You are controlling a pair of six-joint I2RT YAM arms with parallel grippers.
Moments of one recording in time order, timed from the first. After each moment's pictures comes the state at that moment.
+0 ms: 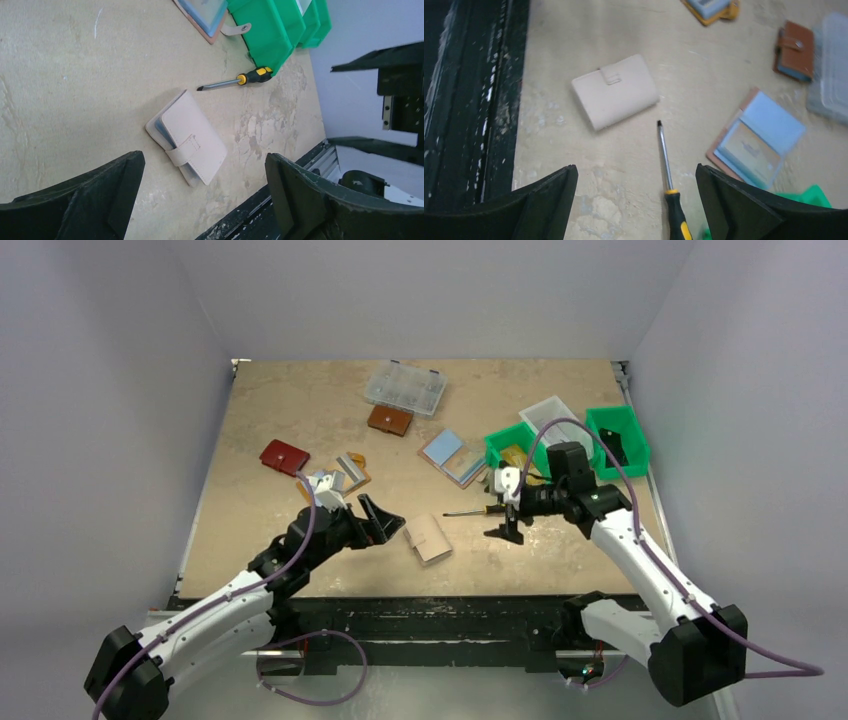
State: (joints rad) left arm -0.70 0.73 0.31 0.09 -0.02 -0.85; right arm 0.30 1.04 0.81 -0.55 -0.84 -0.84
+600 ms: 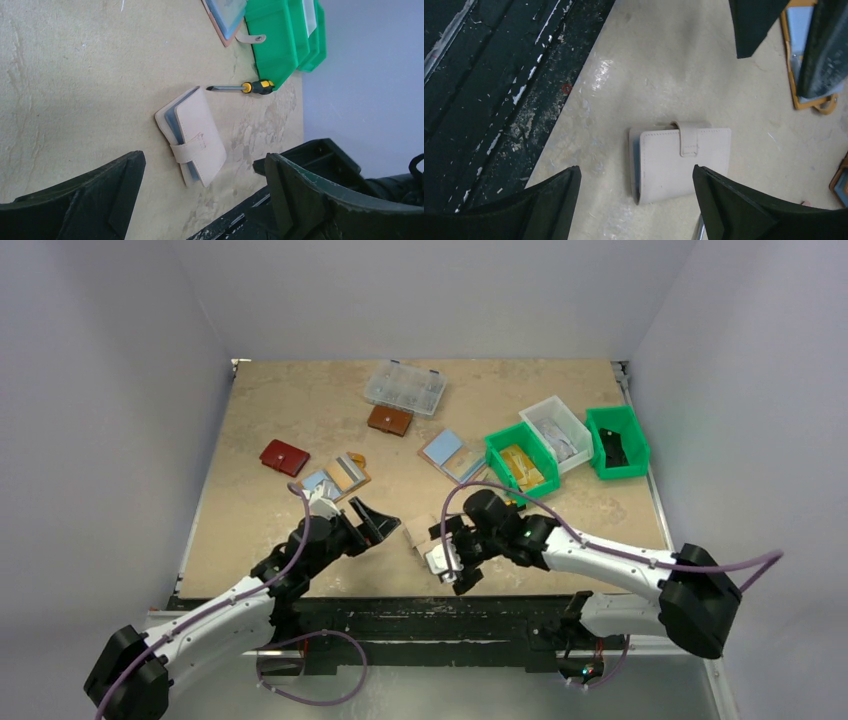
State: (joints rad) left arm -0.70 0.71 0.20 0.15 -0.07 -1.06; right arm 0.89 1.19 0.67 -0.31 -0.53 -1.03
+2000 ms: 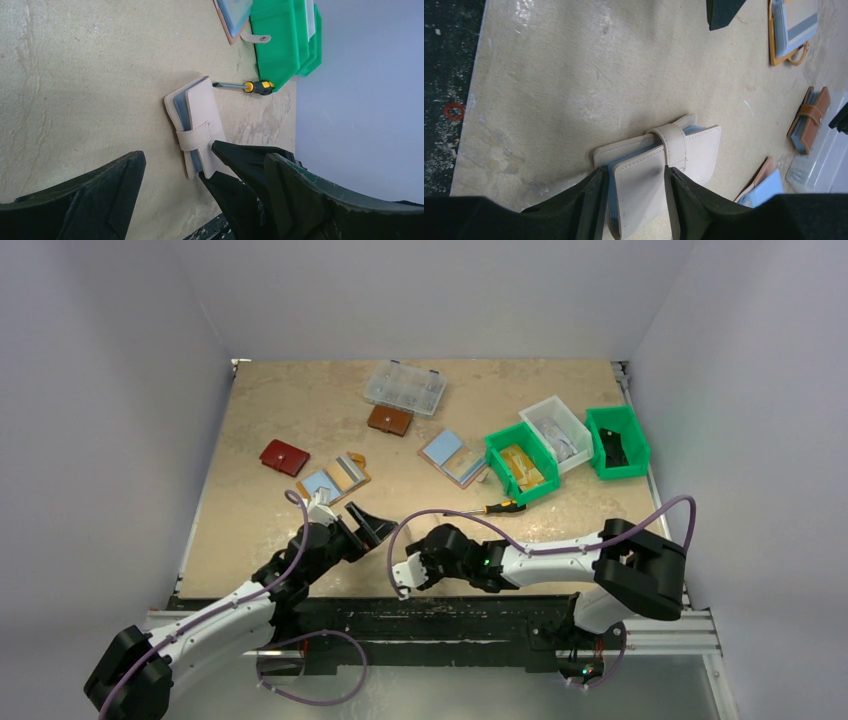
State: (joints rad) left arm -0.70 0.70 0.12 0.23 -0.07 -1.15; right arm 1.19 1.49 0.63 0.10 0.11 -0.88
